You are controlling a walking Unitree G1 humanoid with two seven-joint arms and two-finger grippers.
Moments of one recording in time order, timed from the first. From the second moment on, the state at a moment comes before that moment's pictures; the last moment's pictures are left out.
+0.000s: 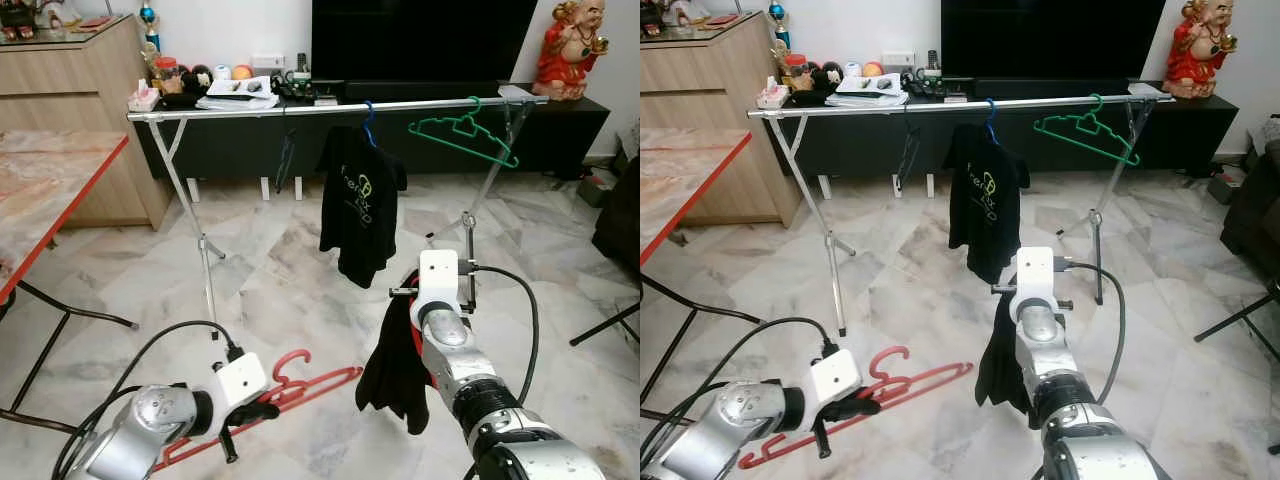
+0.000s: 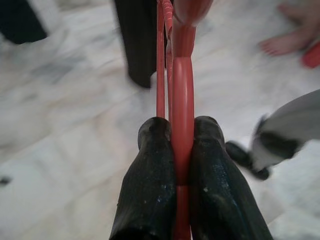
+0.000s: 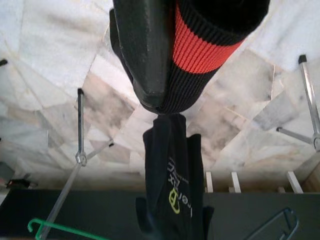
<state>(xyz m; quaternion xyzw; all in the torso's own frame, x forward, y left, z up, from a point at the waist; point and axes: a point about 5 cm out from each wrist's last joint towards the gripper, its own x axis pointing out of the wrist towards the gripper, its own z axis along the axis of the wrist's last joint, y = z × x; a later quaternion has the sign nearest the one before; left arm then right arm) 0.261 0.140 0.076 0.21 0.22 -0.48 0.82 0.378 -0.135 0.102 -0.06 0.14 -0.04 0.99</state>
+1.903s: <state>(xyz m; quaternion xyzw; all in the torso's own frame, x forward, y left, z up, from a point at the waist) 0.271 0.130 0.085 0.24 0.19 -0.43 0.85 0.373 -0.113 0.090 0.04 0.18 -0.06 0.98</state>
